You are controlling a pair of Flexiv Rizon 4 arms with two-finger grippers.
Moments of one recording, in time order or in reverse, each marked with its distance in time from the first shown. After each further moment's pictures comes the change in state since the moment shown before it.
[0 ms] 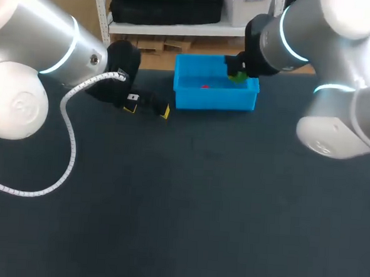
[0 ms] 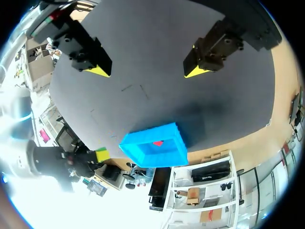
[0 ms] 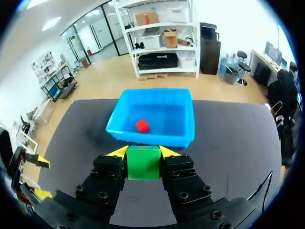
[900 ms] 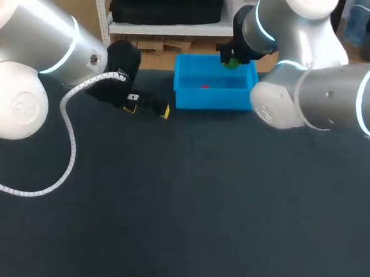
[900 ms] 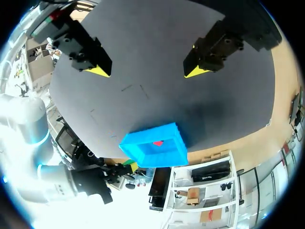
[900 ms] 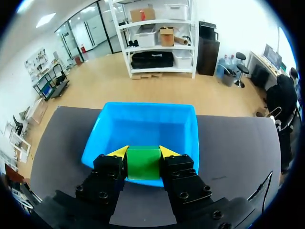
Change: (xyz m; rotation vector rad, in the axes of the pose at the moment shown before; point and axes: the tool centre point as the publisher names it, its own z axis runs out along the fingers) left arm 0.000 0.000 0.000 0.000 0.000 0.000; right arm -0.055 -0.022 0.086 0.061 0.025 -0.014
